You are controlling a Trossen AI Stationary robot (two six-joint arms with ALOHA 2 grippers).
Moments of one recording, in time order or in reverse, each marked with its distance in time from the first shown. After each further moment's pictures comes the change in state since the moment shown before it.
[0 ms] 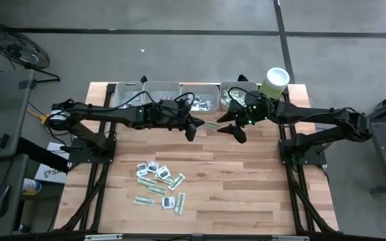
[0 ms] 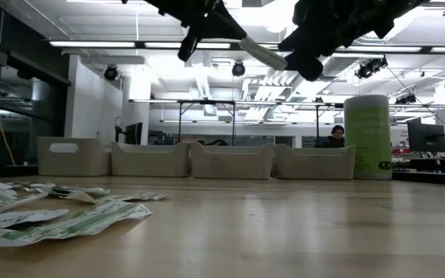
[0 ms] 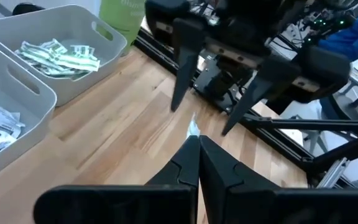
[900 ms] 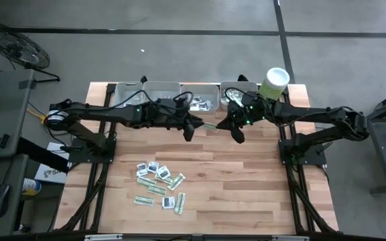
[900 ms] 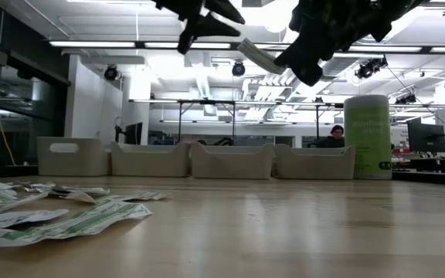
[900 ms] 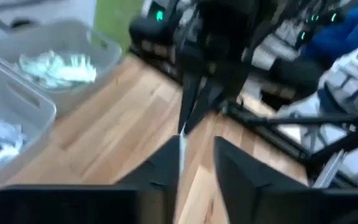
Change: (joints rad) left arm 0.005 -0.024 0.005 -0.015 0.011 0.053; right arm -0.006 0.035 0.000 0.004 -0.014 0.018
